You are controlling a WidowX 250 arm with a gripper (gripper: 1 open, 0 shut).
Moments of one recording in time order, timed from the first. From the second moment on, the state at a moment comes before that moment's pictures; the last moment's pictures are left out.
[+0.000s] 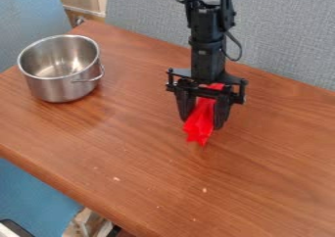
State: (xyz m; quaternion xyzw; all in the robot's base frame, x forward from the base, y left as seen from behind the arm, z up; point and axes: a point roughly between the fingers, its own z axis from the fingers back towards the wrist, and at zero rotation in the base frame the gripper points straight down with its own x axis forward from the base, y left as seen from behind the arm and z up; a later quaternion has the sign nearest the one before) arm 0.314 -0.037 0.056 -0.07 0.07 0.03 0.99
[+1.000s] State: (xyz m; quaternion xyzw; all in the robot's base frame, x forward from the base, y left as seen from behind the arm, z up) arm 0.318 -0.029 0.072 -0.08 0.07 0.05 0.99
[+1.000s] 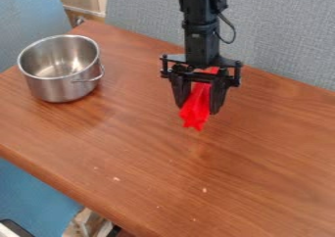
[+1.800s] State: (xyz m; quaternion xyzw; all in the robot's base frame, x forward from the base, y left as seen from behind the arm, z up) arm 0.323 -0.019 0.085 -0.09 0.06 0.07 0.99
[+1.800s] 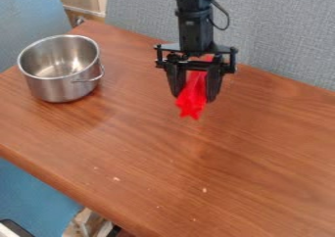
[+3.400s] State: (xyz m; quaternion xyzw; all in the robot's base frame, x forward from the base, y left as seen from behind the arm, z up) arm 0.326 0.089 0.160 -0.13 -0.01 0.16 0.98
